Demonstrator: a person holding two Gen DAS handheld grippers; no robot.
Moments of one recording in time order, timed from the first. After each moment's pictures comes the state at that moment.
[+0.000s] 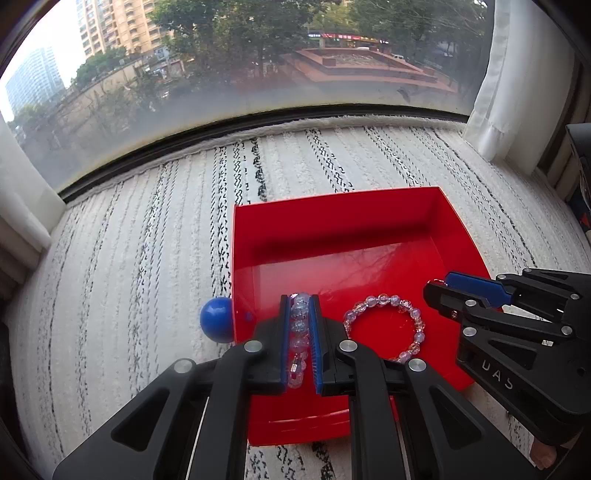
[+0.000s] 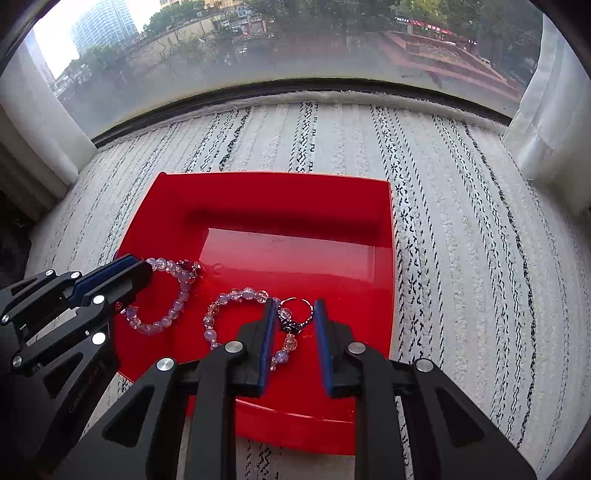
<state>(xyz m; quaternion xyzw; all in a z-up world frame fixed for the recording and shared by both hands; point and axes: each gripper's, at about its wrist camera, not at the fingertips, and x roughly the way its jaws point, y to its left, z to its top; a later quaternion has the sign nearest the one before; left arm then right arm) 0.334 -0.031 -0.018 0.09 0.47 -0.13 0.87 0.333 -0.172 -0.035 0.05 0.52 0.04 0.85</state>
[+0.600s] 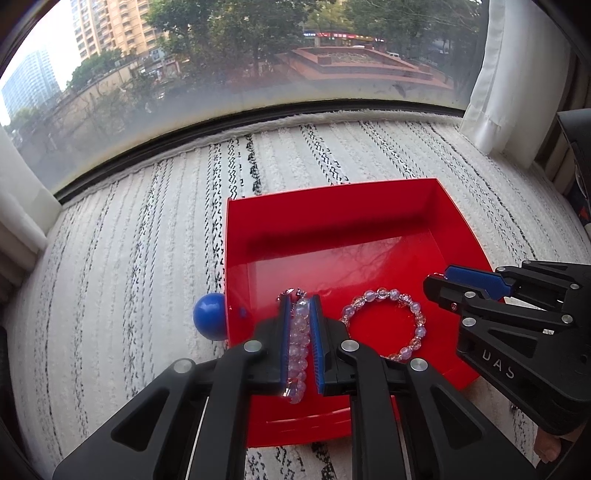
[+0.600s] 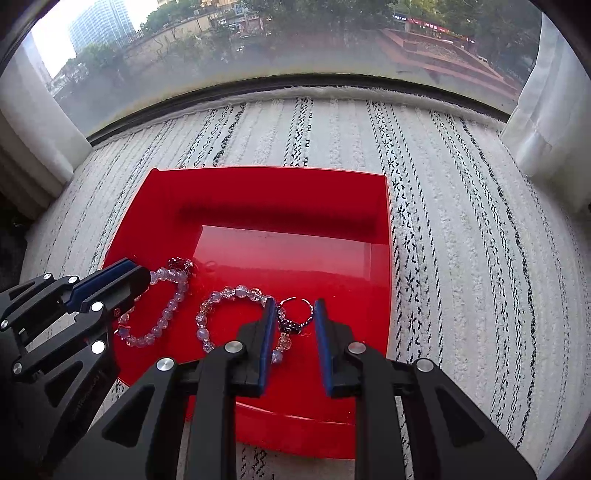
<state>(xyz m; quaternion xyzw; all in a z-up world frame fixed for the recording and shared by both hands) 0.331 -0.033 -0.024 0.10 0.47 -0.14 0.87 0.333 -0.173 -0.038 0.05 0.53 0.03 0.85</state>
